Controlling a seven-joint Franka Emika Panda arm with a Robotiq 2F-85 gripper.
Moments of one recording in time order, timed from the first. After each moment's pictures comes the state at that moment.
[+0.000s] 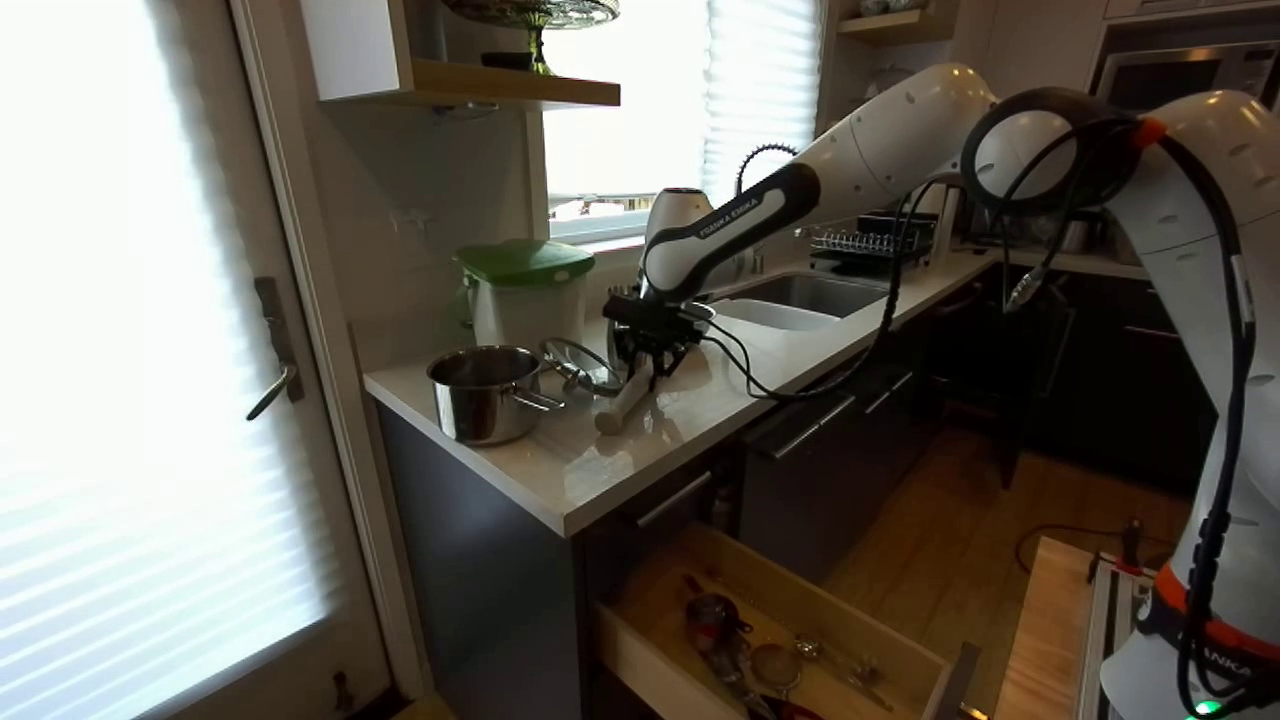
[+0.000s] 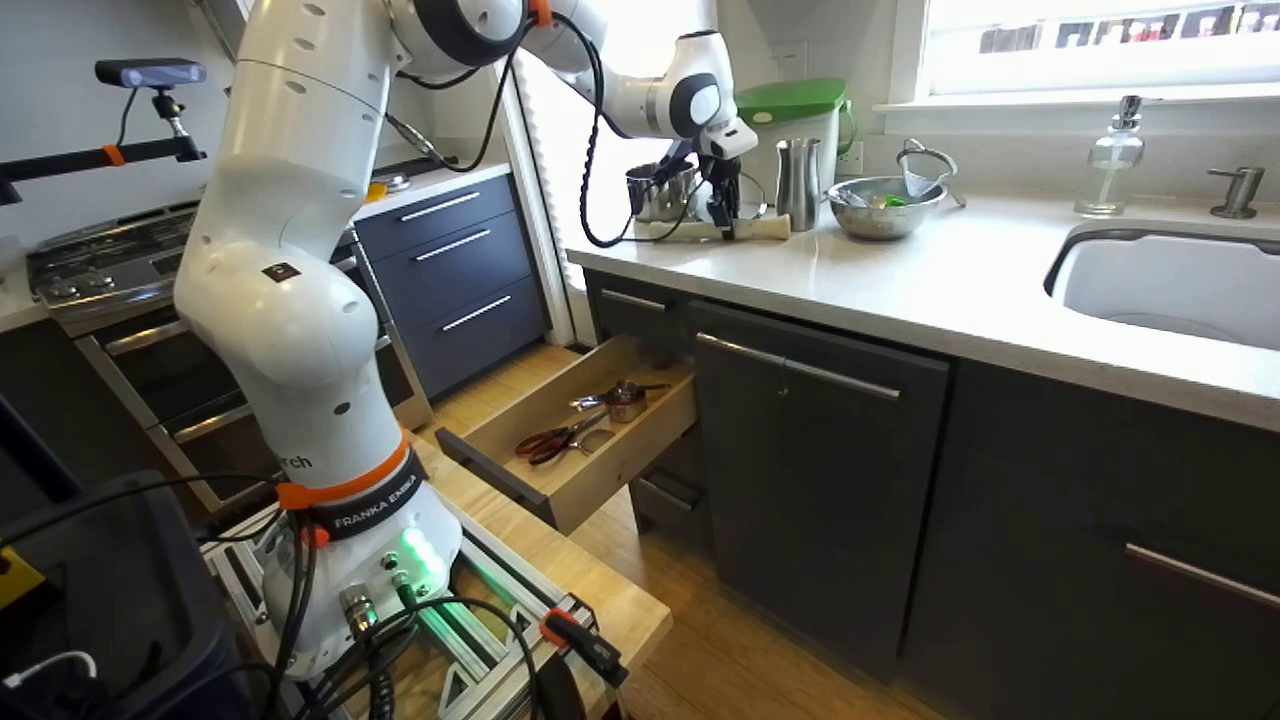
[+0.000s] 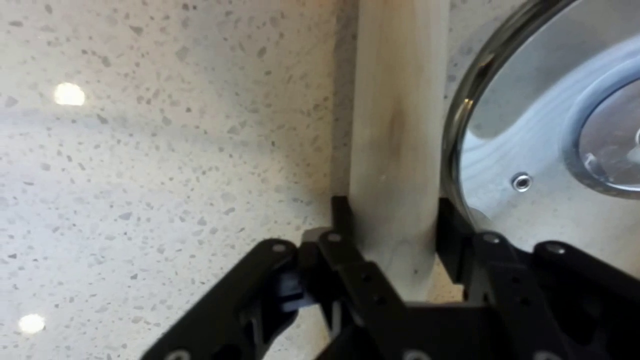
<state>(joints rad) 0.03 0.58 -0.02 -1.56 0.03 2.38 1.19</state>
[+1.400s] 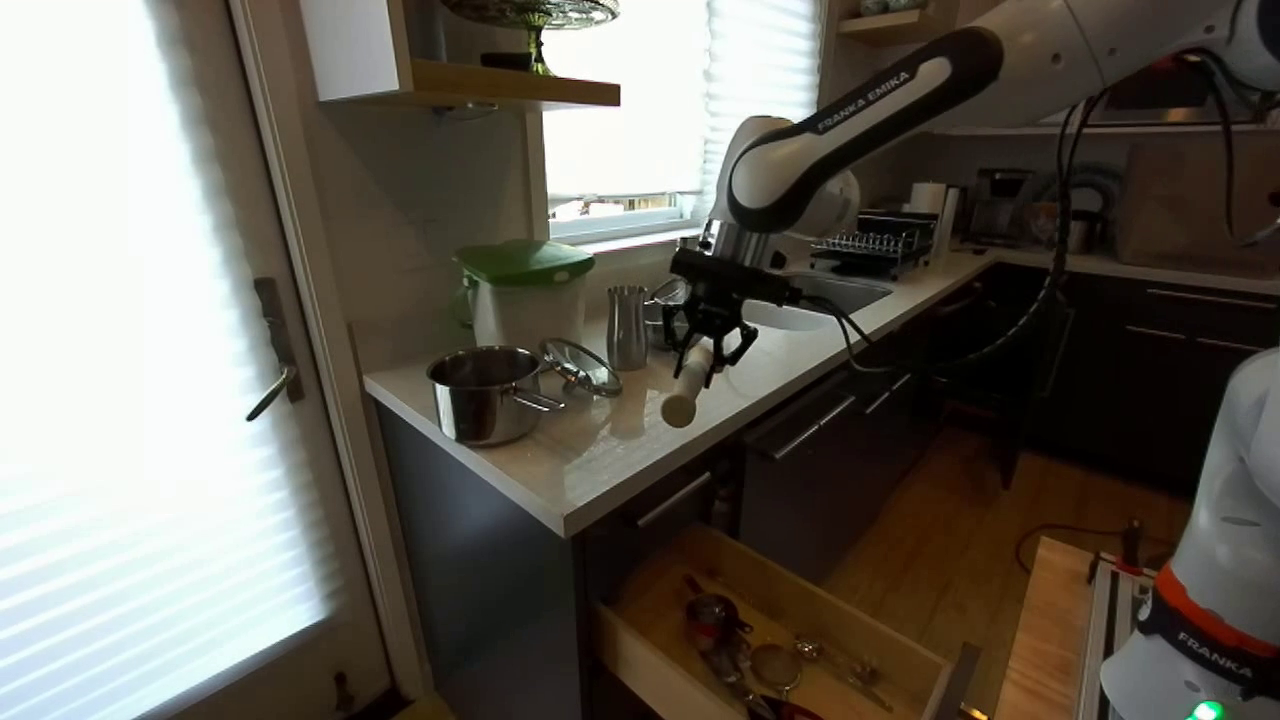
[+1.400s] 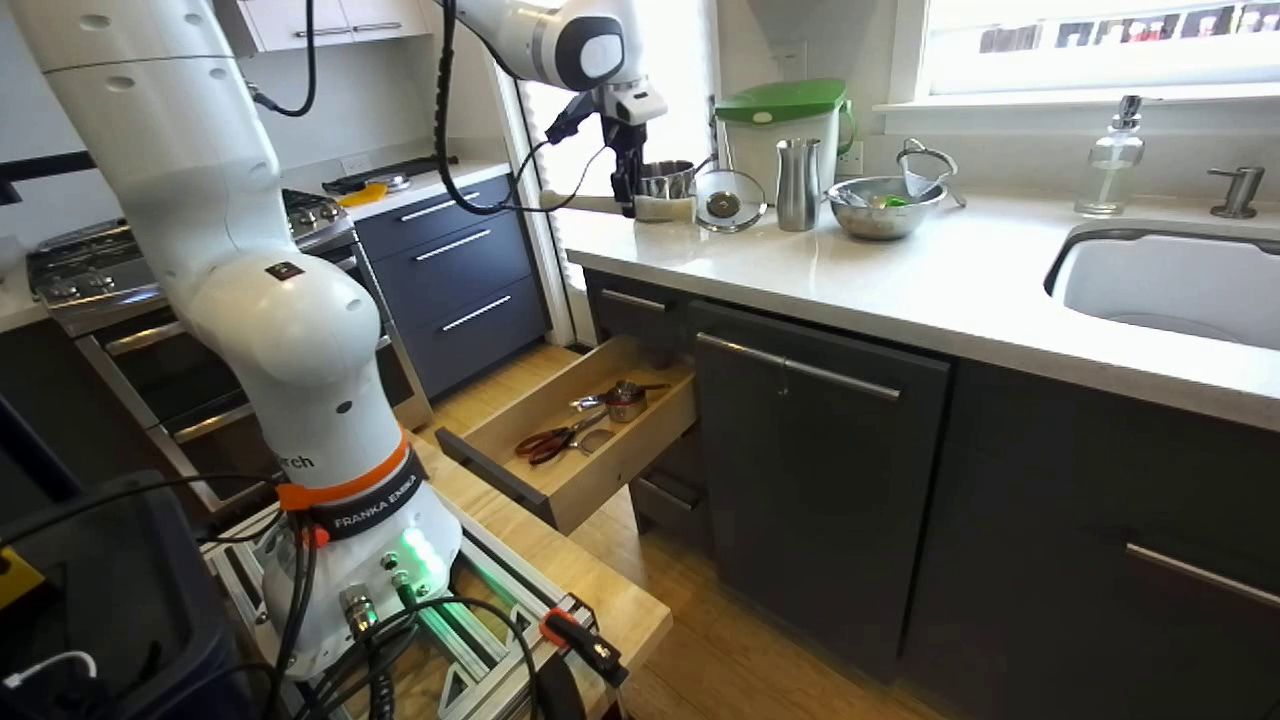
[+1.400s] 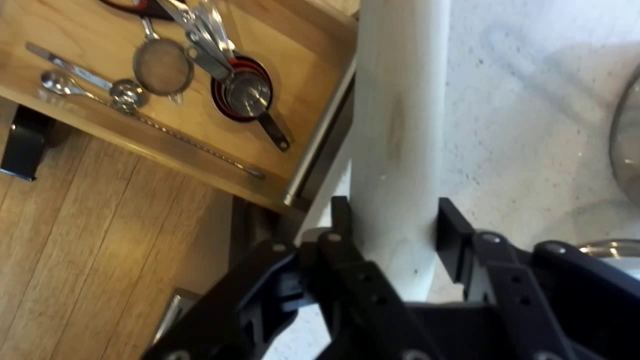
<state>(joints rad) 0.06 0.00 0.05 -2.16 0.25 2.33 1.03</state>
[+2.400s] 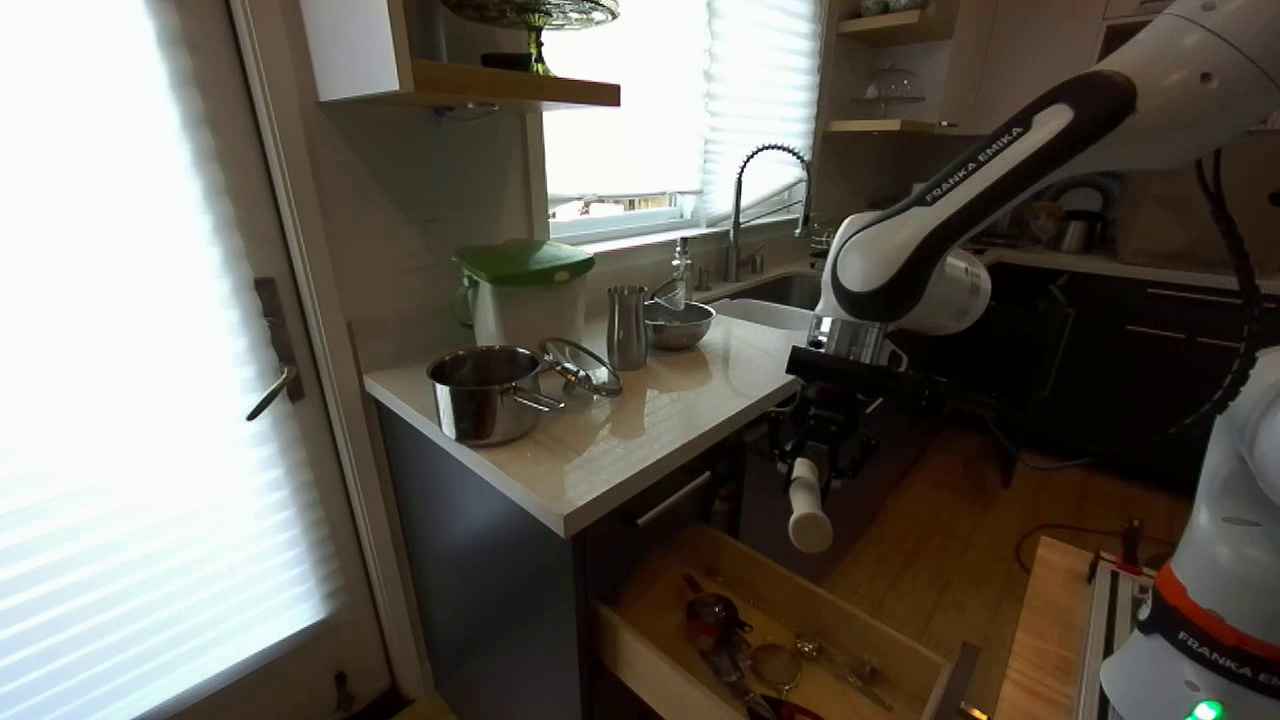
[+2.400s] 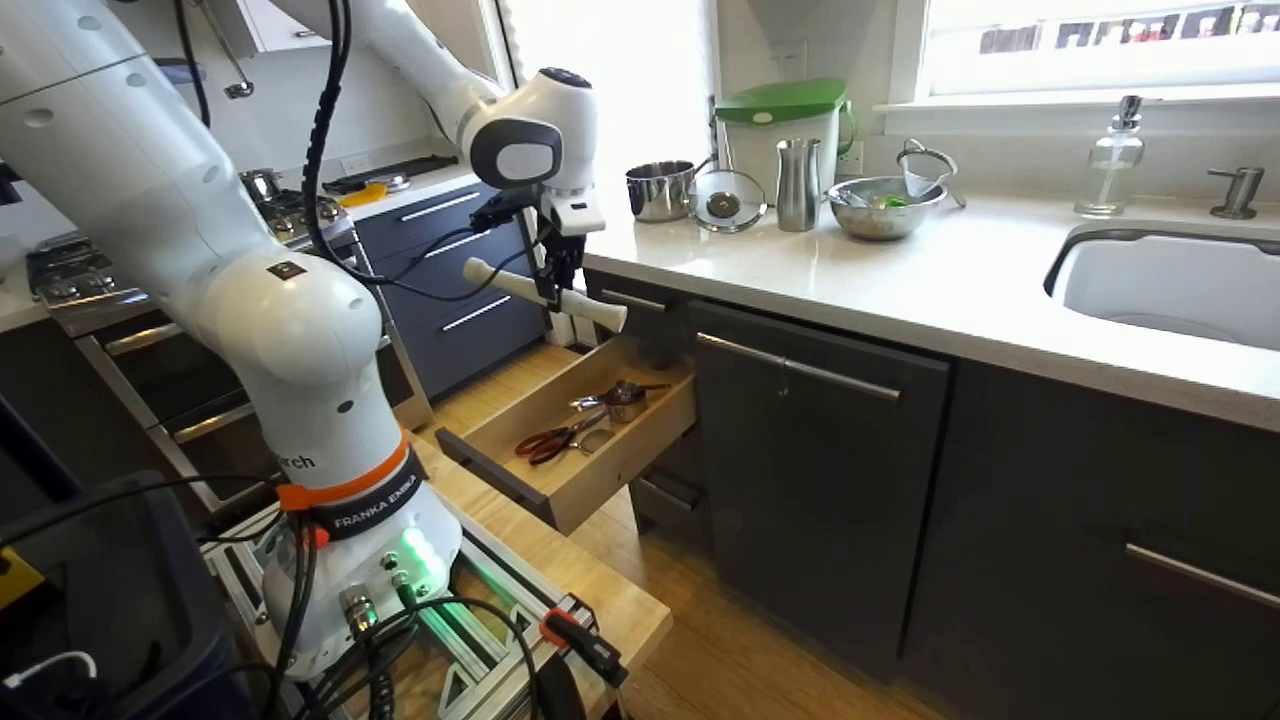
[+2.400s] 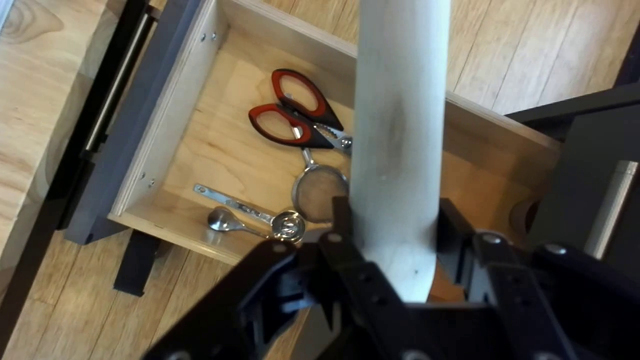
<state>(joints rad) 0.08 -0.25 0.05 -2.70 0.55 2.42 0.86</state>
